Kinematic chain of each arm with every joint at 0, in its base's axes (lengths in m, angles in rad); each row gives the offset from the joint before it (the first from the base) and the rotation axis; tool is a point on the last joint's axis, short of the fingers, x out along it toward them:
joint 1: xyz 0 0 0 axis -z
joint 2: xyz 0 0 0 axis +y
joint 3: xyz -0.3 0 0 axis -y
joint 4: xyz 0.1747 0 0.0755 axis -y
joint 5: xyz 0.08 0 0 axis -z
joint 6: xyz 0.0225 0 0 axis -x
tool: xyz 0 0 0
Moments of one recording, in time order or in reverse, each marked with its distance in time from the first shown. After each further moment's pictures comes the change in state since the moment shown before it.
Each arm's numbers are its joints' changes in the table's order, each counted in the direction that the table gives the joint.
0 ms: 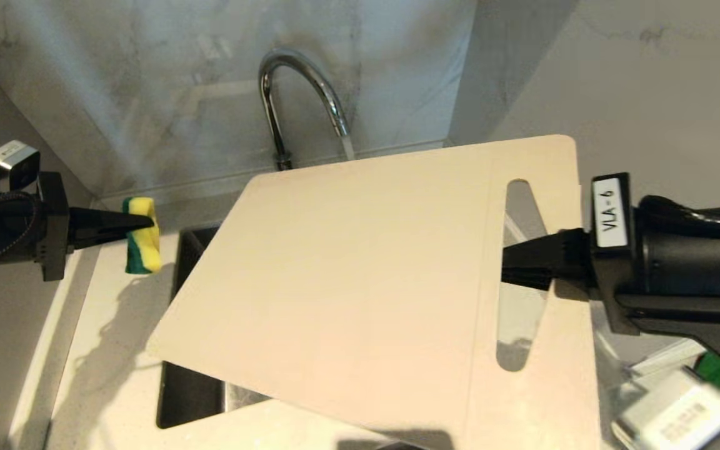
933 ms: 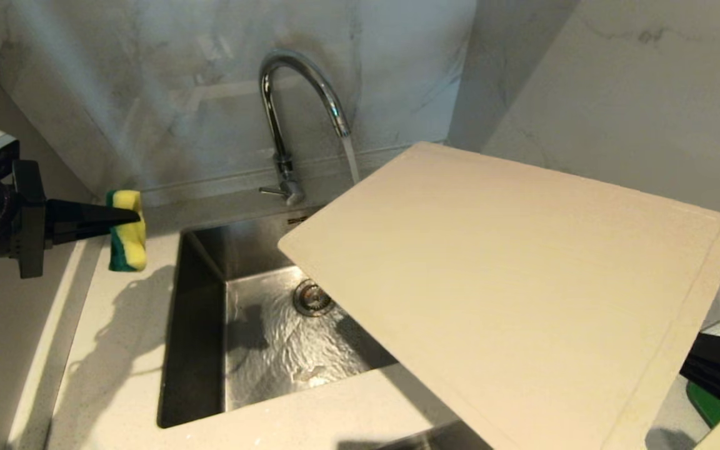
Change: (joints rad) left arm 0.006 -0.047 0.043 -0.095 -0.009 -0.009; right arm 0.008 -0.472 -0.490 0.244 0.372 -0.368
